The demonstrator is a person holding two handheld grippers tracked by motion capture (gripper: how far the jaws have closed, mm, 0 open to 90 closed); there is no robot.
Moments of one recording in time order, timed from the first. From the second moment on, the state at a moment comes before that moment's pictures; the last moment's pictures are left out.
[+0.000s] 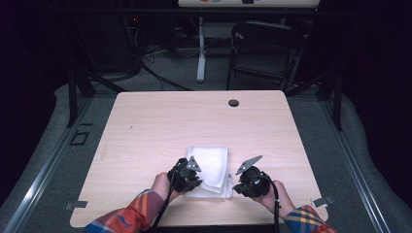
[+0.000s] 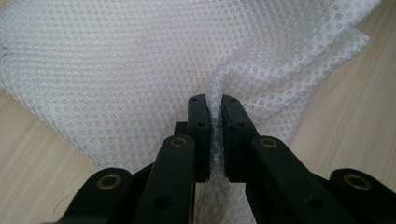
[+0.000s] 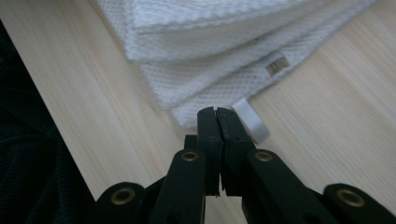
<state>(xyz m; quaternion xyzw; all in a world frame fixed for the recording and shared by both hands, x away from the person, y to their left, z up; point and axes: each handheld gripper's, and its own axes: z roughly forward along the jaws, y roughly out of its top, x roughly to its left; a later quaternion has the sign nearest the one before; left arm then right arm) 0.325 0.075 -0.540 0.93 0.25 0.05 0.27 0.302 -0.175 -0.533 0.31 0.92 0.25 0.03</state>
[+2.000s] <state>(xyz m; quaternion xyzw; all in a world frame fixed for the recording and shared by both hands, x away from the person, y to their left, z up) 0.333 0.079 -0.530 0.92 0.26 0.06 0.28 0.322 -0.137 -0.562 0.28 0.92 0.28 0.03</state>
